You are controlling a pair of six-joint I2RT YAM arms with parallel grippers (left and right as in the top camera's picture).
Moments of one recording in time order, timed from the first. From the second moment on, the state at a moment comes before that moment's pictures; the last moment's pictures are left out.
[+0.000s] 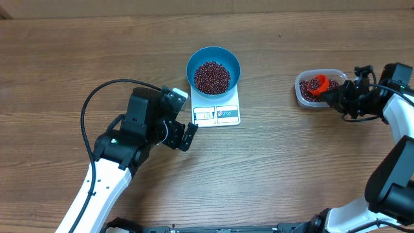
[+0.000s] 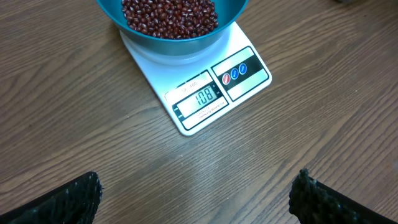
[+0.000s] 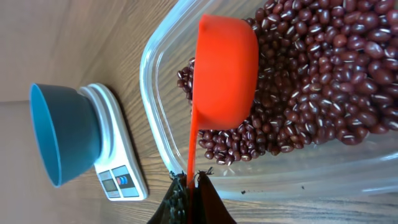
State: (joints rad) left arm -0.34 1.18 0.94 -0.65 0.21 0.09; right arm -0.44 1.78 1.20 -0.70 -0.73 0.16
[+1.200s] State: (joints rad) left arm -0.34 1.18 0.94 -0.65 0.21 0.09; right arm -0.60 1.78 1.20 -0.87 -1.33 -0.20
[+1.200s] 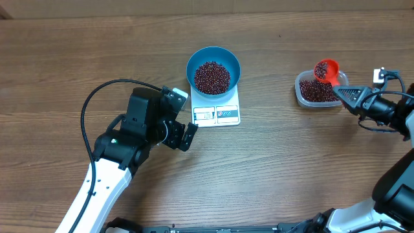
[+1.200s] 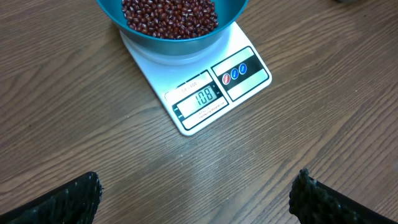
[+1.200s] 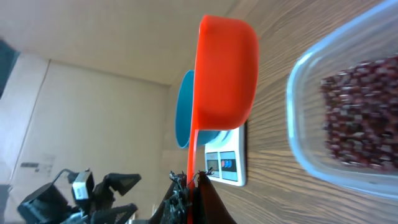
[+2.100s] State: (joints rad) left arm -0.34 1.18 0.94 -0.65 0.21 0.09; right arm 0.09 1.76 1.37 -0.51 -0.97 0.28
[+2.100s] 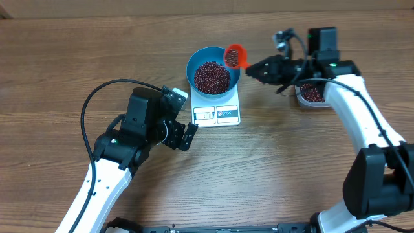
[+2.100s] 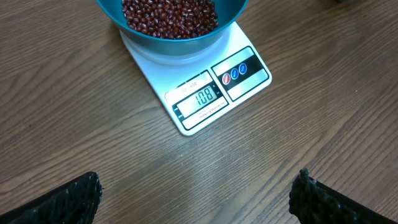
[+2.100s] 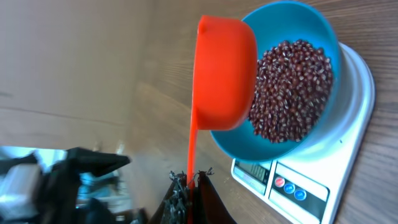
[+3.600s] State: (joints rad) left arm -0.34 1.18 0.94 -0.65 0.21 0.09; right arm 0.45 1.76 1.39 -0.49 -0.10 0.13
